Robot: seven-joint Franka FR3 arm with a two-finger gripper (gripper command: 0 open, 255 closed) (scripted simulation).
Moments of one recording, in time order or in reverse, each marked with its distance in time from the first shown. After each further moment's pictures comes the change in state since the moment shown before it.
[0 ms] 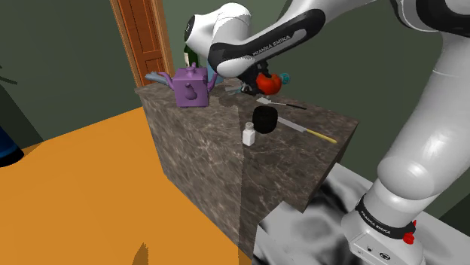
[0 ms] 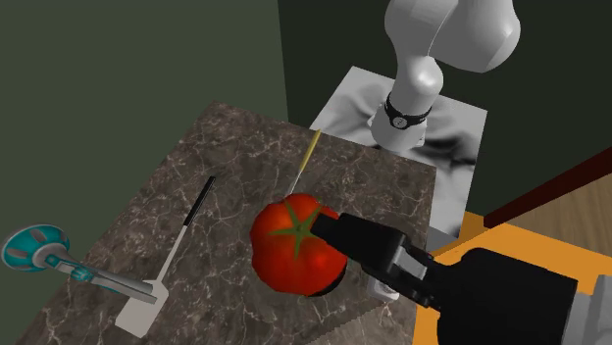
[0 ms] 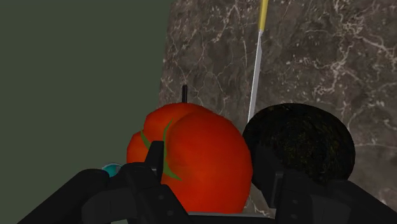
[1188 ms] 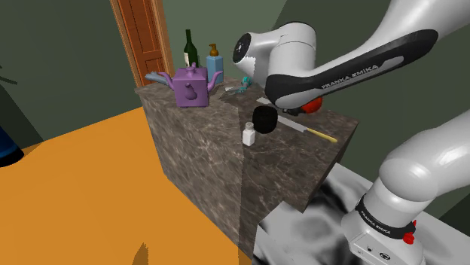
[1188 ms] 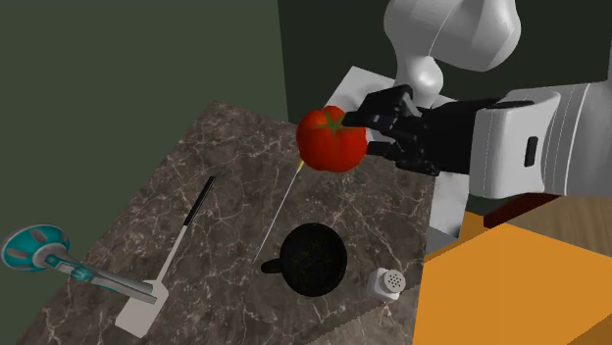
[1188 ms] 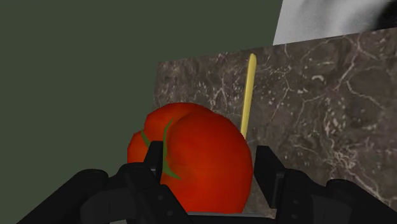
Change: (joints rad) arm 0.045 -0.562 -0.085 -0.603 0.216 0.218 -0.070
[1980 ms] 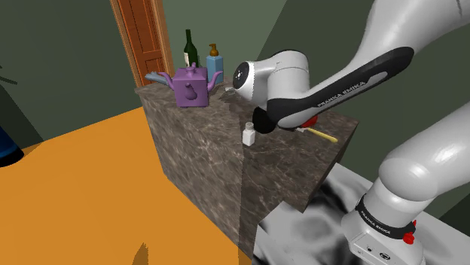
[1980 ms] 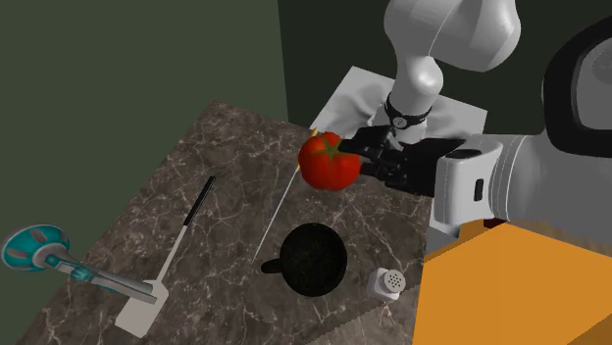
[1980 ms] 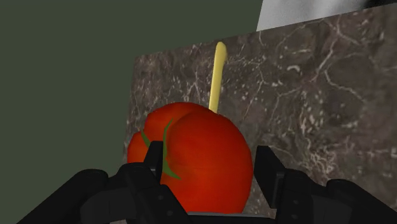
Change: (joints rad) arm -0.010 0.093 0.027 -0.077 -0.020 0.105 0.128
